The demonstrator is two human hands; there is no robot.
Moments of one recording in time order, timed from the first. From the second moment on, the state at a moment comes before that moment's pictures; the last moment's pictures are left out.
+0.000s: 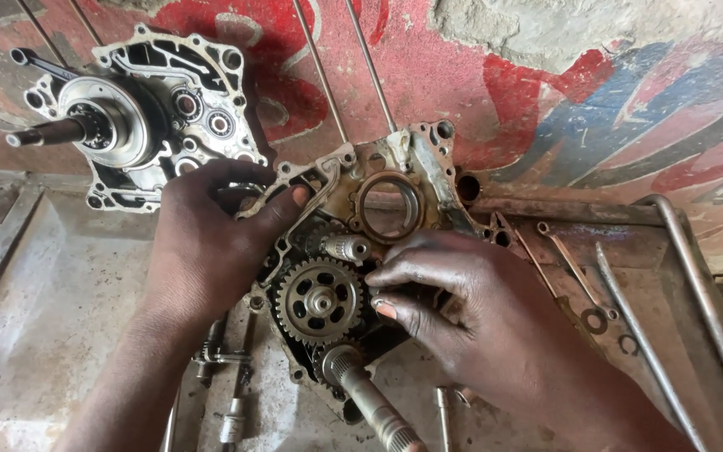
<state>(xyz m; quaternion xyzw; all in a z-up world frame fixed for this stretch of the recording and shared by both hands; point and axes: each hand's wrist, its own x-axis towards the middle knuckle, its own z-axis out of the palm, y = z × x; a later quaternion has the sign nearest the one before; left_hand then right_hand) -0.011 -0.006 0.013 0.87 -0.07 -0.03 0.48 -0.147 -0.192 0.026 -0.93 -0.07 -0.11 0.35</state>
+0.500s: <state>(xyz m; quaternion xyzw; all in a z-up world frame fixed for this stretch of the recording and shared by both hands) -0.011 -0.001 0.001 0.87 -0.14 0.02 0.46 -0.135 -0.156 -0.051 -0.94 0.04 -0.30 0.18</state>
